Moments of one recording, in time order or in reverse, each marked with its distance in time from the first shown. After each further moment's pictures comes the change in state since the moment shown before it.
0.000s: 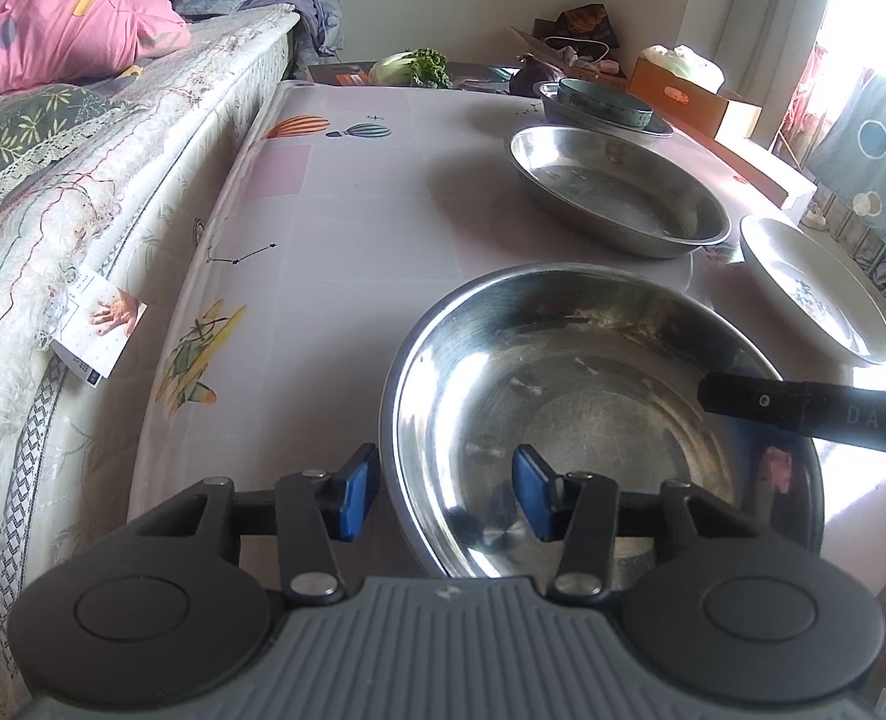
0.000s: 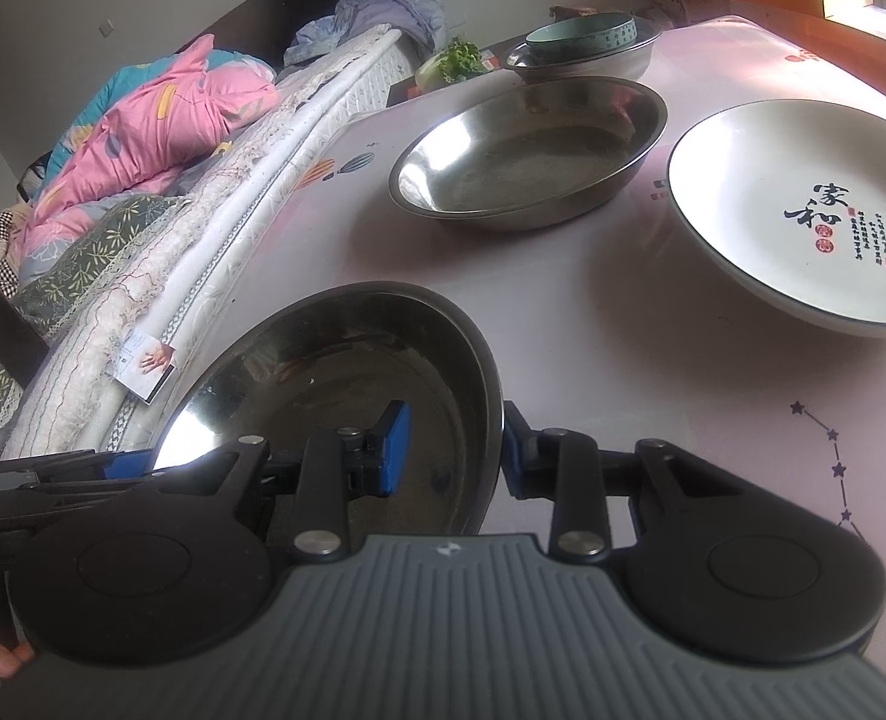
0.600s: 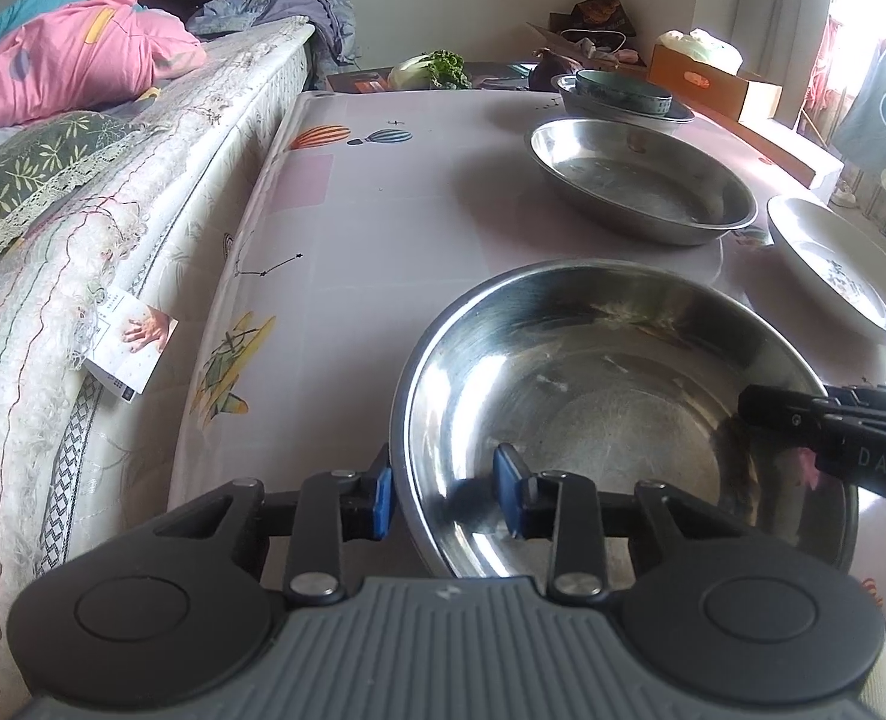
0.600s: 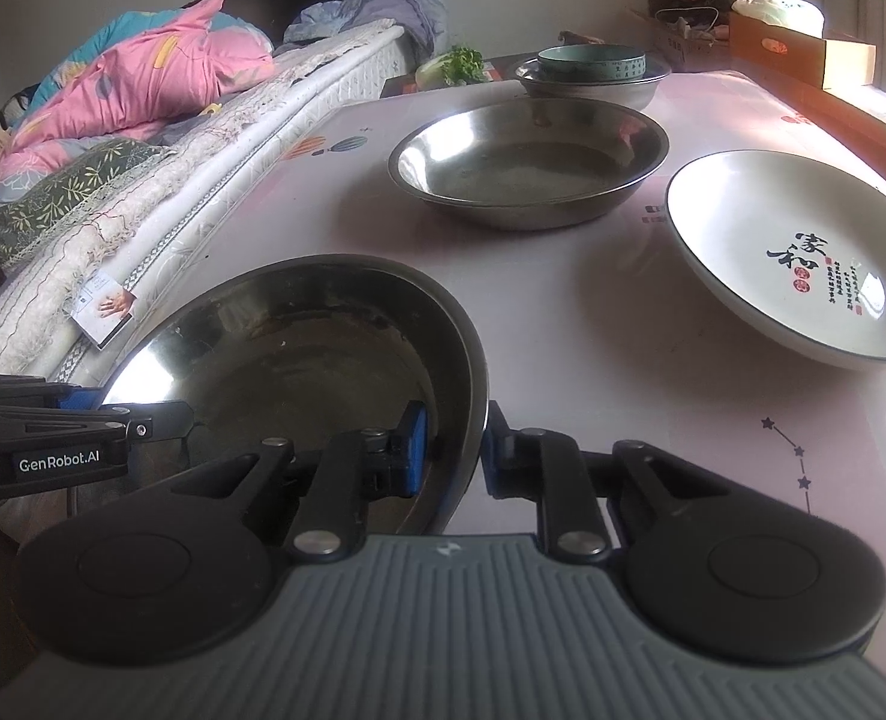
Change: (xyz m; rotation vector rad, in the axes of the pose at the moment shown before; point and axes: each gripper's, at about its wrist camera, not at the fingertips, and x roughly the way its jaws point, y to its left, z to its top) left arm 0.001 -0.005 0.001 0.040 0.003 0.086; right arm -0.004 0.019 -0.014 -0.149 -0.021 -0.099
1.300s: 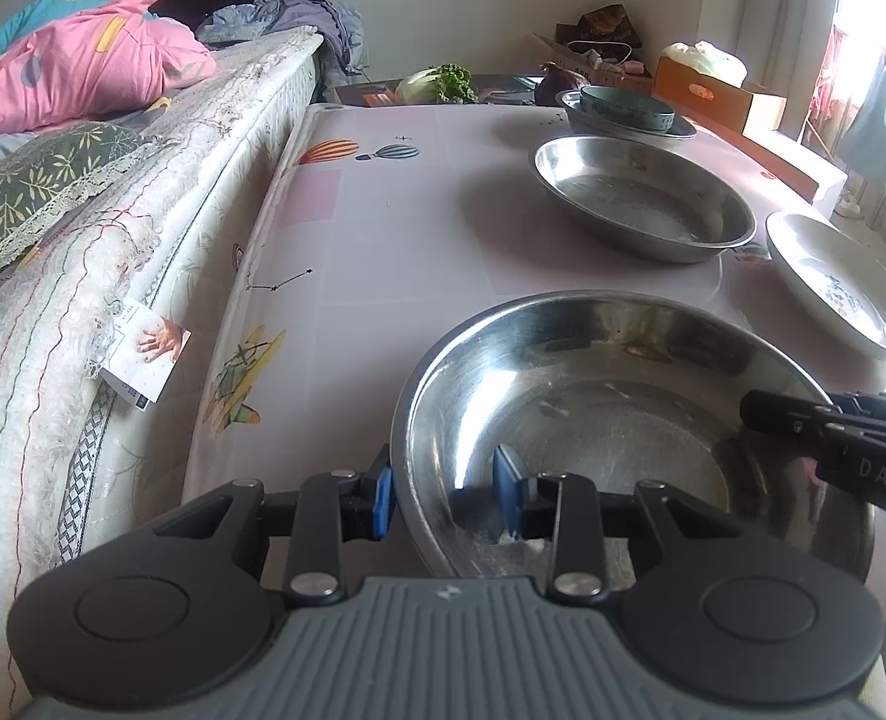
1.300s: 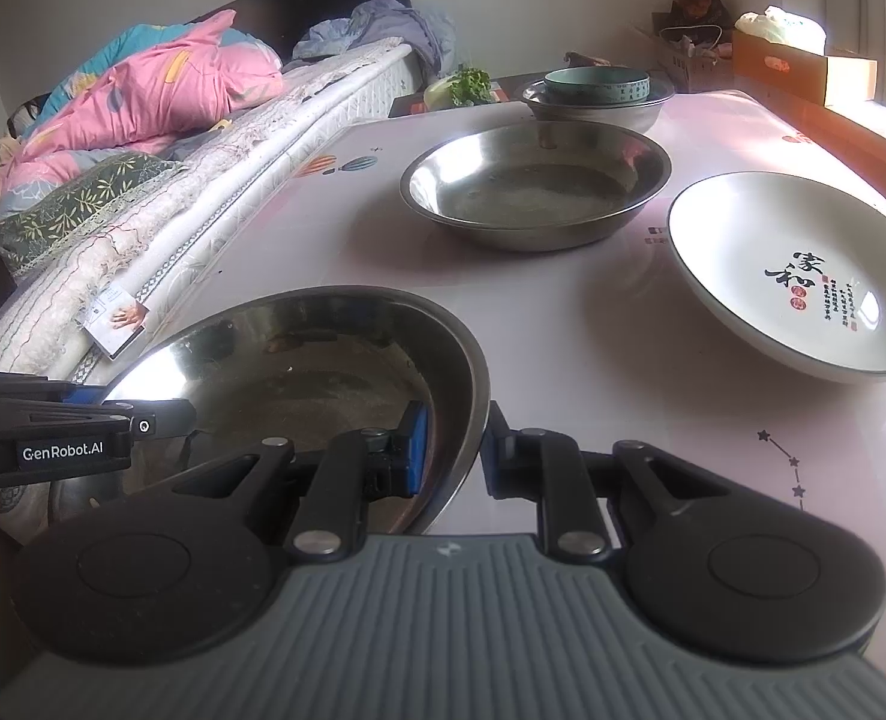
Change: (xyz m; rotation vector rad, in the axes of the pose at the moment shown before) left arm -0.010 -0.001 0.003 -0.008 -0.021 0.010; right arm -0.011 0.001 0.001 -0.010 -0.038 0.008
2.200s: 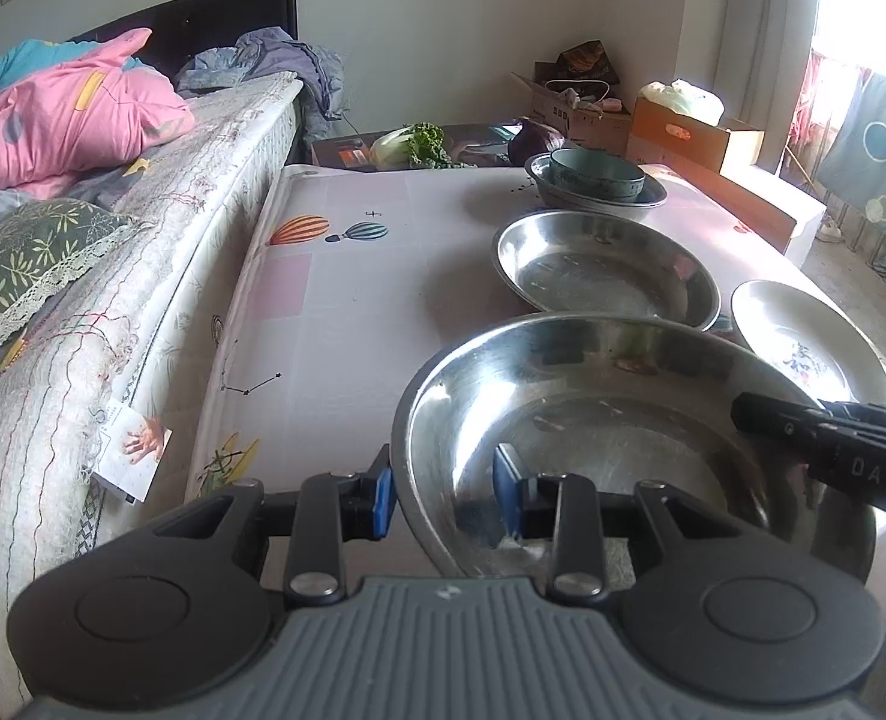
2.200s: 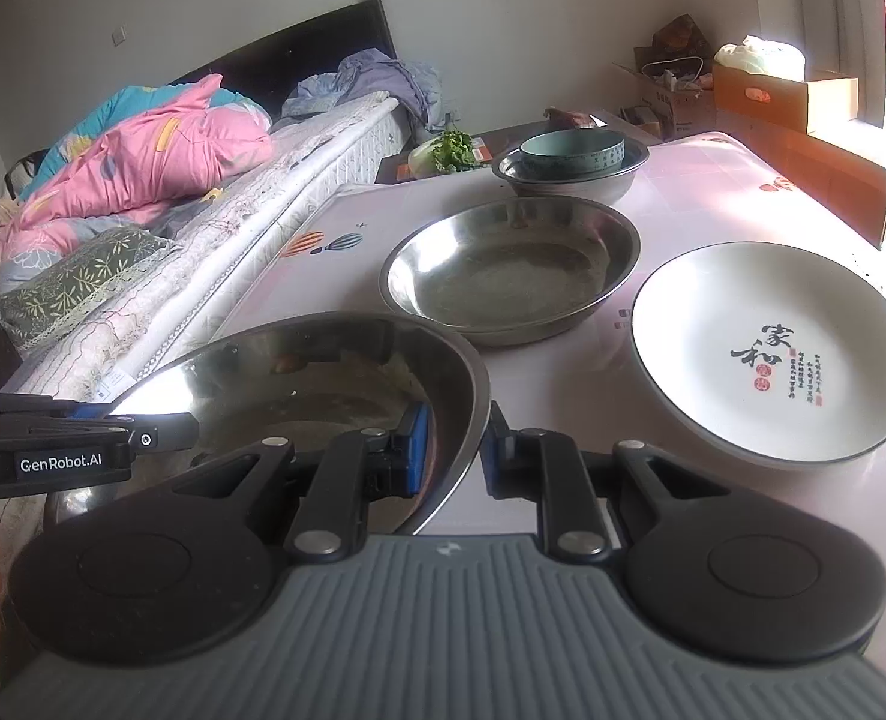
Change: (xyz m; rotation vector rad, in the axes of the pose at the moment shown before) left arm -0.017 -0.019 0.049 0.021 -0.077 -0.031; right arm -0.021 -0.023 0.040 0.059 -0.100 0.002
